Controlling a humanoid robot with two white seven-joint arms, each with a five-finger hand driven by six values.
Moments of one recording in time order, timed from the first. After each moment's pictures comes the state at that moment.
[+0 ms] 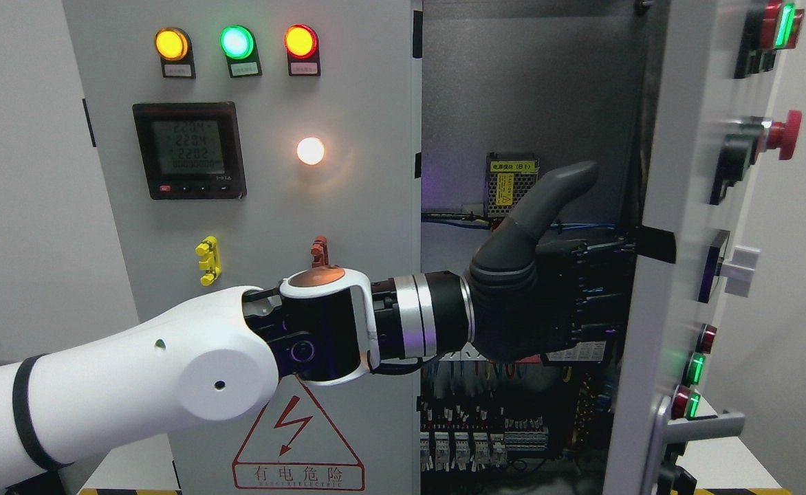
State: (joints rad) left arm -1.75 0.40 -1.44 -1.59 1.89 0.07 -0.23; right arm 0.12 0.12 0.21 -0.05 -0.17 -0.11 -0.02
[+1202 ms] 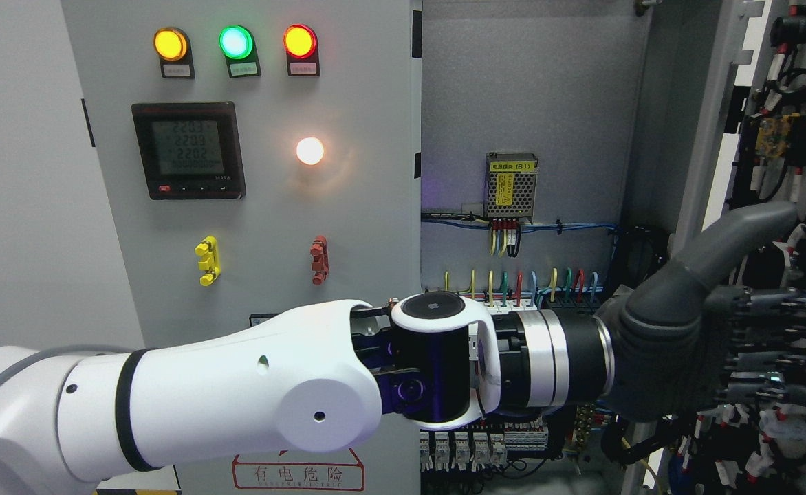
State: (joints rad) left arm -1.79 0.20 -1.44 -1.60 1.89 0.05 -0.14; right arm 0.12 0.12 0.21 -0.05 -0.17 -0.11 -0.02
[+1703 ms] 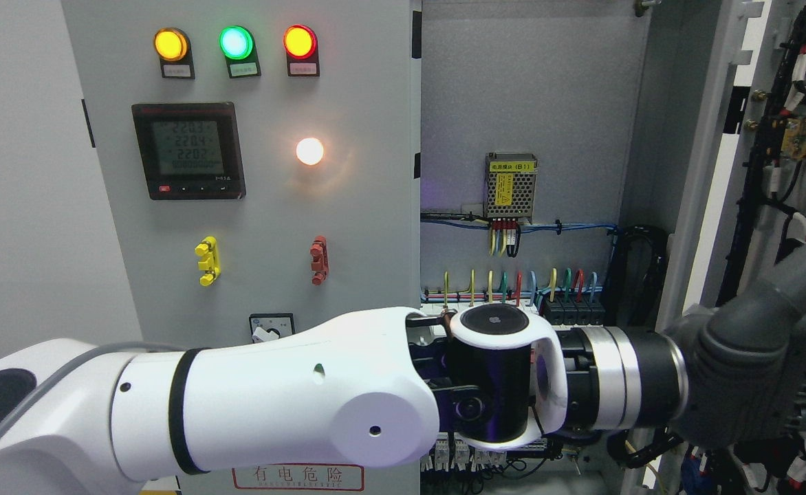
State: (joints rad) left arm -1.80 0.08 -1.45 -1.54 1.89 0.05 -0.10; right arm 0.12 0.12 0.21 -0.05 -0.17 -0.11 -0.02
